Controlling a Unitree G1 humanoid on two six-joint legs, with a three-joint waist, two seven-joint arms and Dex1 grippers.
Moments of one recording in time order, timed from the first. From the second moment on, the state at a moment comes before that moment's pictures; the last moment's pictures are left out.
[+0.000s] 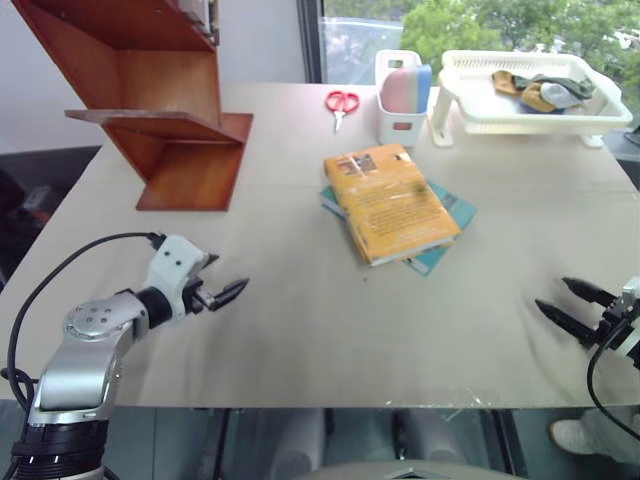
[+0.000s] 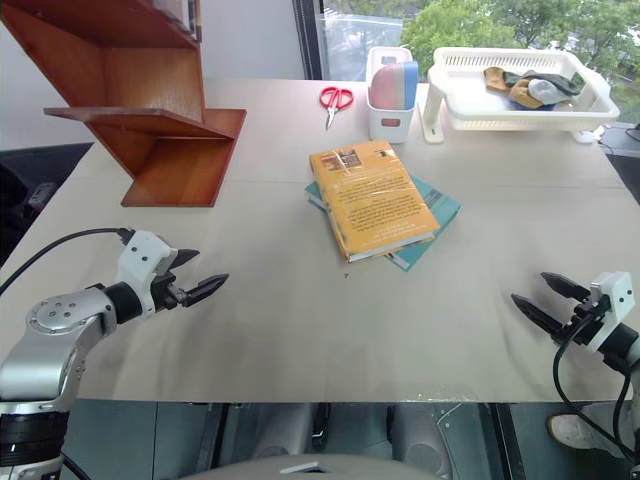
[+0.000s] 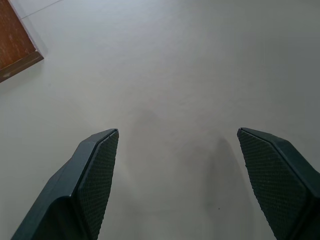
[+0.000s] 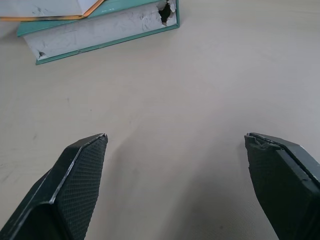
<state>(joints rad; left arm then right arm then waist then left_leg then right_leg) 0.00 0.73 0.27 -0.22 -0.25 0.49 -0.79 0.01 -0.70 -0.41 0.43 0.52 -0.03 1.17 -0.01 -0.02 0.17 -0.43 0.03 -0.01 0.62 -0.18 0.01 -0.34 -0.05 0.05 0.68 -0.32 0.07</state>
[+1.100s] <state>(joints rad) -0.04 0.69 0.33 -0.20 -0.35 0.43 -0.80 -0.35 -0.68 -0.31 0.47 0.46 0.10 1.06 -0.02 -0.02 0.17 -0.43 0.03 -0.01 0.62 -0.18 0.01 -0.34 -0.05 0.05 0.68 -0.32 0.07</state>
